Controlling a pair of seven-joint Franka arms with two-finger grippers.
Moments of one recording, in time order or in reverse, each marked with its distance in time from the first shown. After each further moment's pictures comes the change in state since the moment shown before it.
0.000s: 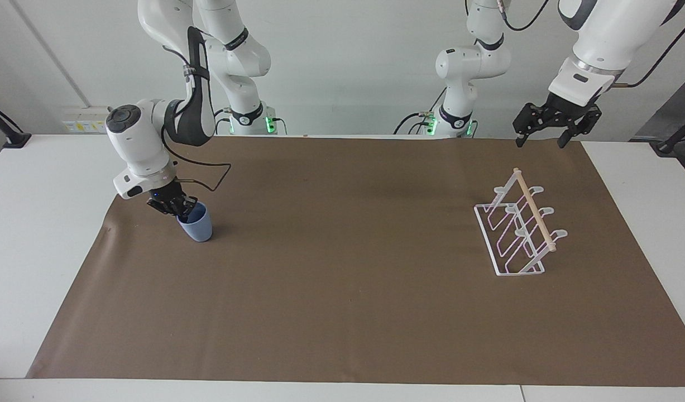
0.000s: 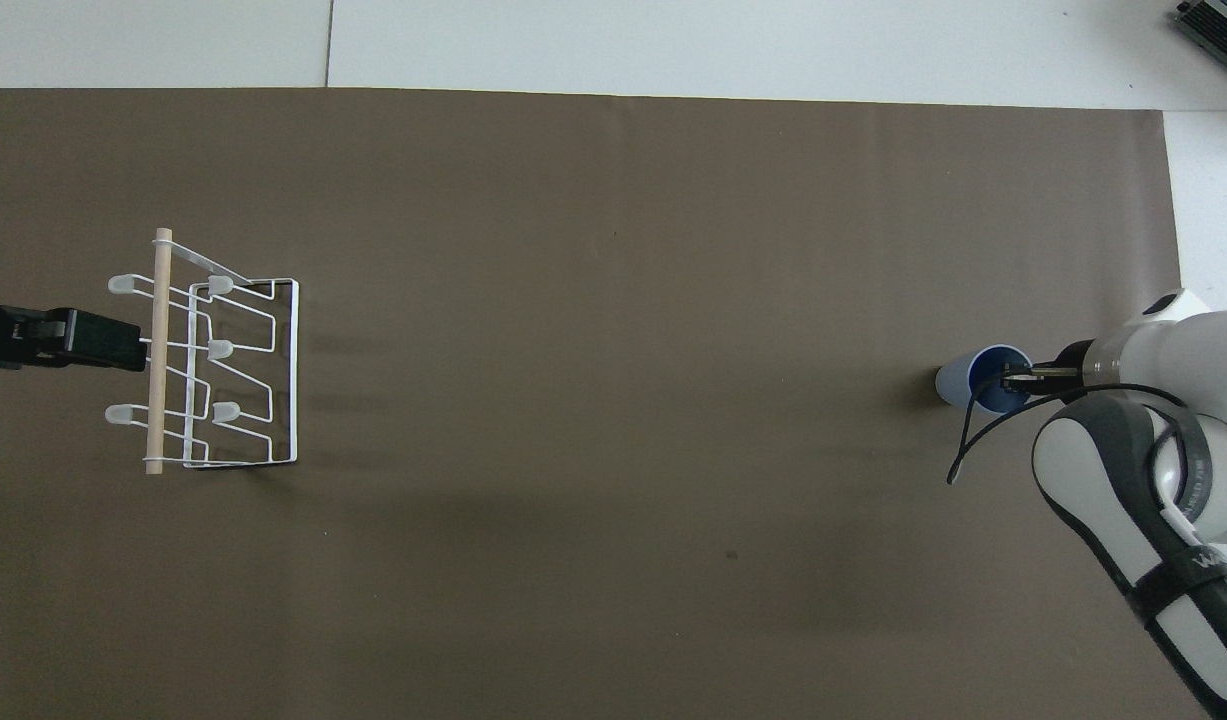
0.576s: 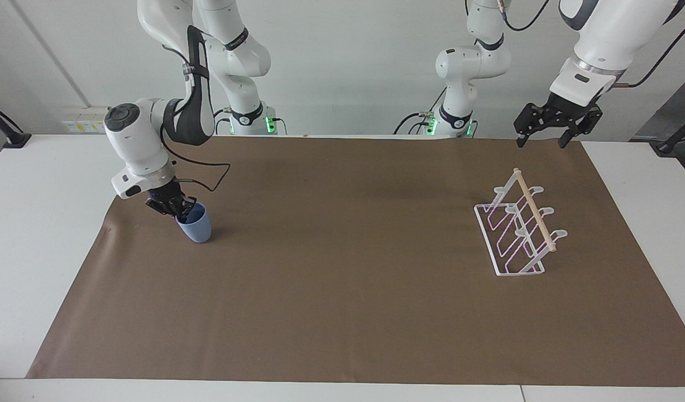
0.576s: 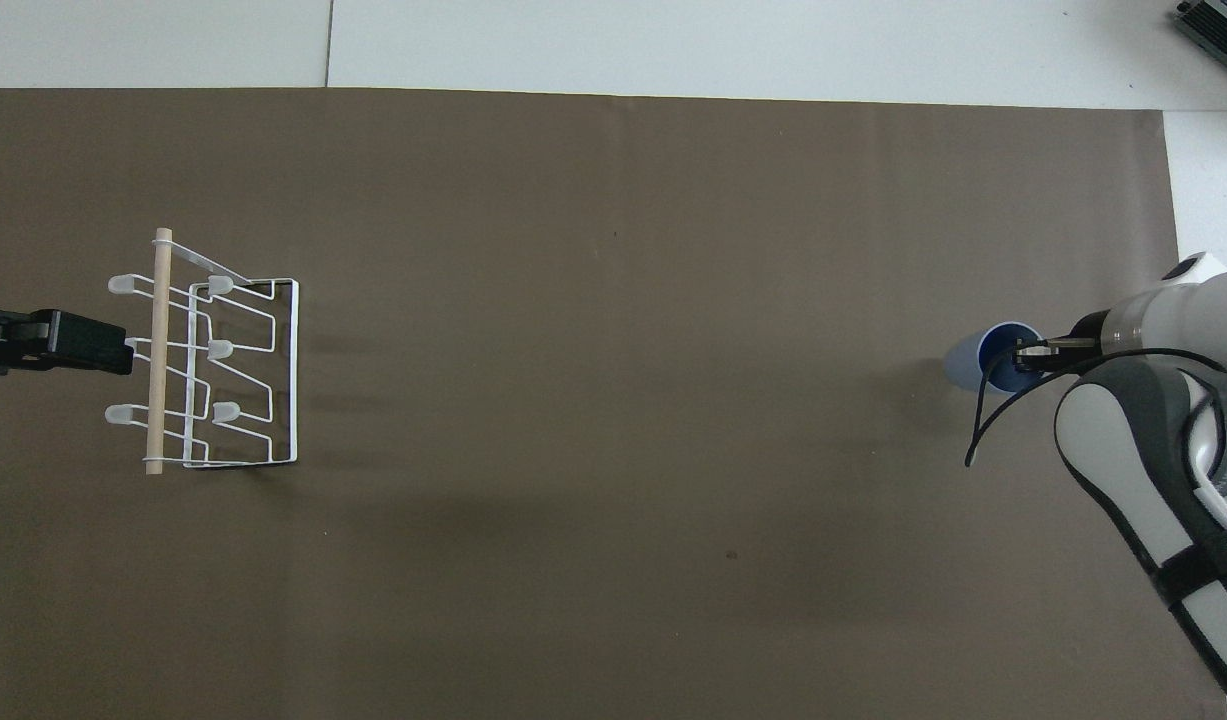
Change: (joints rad) left arm 0.002 0.000 0.018 -0.001 0.000 -0.014 0.000; right arm 0.017 0.018 0.000 0.153 -0.002 -0.166 0.000
